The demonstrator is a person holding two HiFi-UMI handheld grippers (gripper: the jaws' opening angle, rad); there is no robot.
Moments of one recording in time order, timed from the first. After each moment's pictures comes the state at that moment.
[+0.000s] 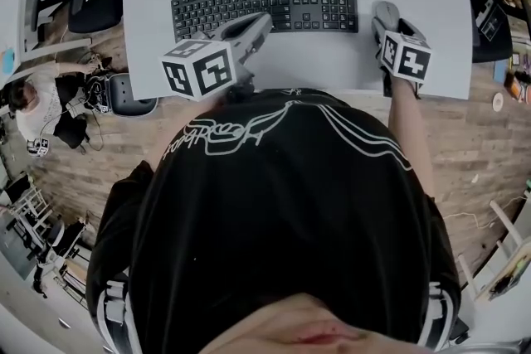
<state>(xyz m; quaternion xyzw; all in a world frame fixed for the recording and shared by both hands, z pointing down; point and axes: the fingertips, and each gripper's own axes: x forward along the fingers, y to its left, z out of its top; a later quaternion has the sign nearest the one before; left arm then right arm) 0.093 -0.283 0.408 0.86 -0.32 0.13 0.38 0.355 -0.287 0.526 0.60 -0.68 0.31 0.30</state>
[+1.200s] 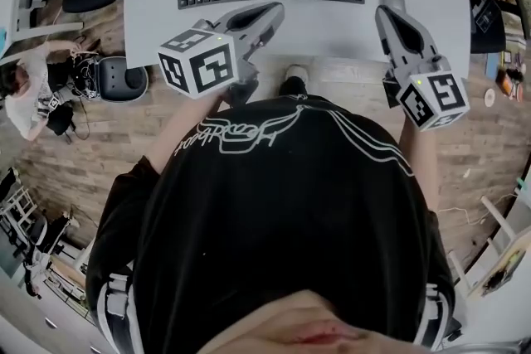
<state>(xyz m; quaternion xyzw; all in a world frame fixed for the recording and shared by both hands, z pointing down) 0.087 -0.209 0.372 0.88 -0.28 0.08 0.37 0.241 -0.204 0.347 0.46 -0.87 0.13 0.10</state>
